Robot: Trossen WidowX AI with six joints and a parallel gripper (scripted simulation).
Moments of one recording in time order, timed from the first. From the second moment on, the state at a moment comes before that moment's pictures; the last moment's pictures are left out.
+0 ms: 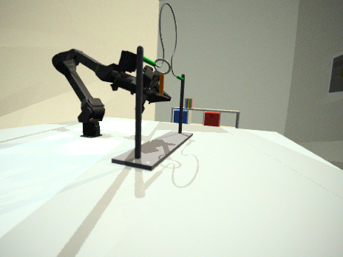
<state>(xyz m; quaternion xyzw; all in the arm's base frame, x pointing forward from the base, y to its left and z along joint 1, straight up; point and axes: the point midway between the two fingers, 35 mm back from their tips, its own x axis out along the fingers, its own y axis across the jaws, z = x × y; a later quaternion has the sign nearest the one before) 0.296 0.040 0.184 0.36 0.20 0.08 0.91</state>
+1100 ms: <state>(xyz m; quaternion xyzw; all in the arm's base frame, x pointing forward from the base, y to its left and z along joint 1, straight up) 0.265 0.076 0.274 0.59 0.26 0.21 0.73</state>
